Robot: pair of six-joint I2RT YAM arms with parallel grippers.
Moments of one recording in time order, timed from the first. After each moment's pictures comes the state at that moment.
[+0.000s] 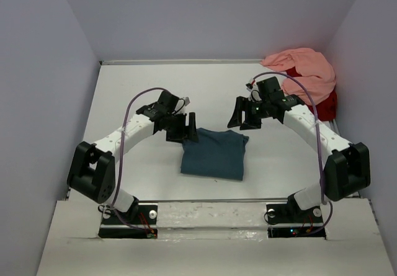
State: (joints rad) left arm -0.50 1.50 1.09 -0.59 0.37 -0.45; right arm 0.38 1.51 1.24 -0.66 -0.47 0.47
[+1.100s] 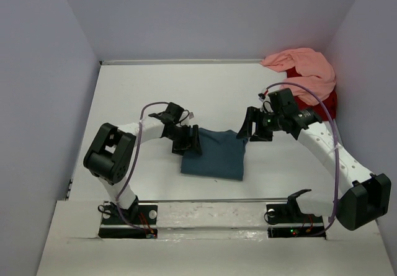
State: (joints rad) left arm -0.50 1.70 0.93 -0.42 0.48 -0.49; right arm 0.38 1.23 1.09 -0.79 -0.42 0.52
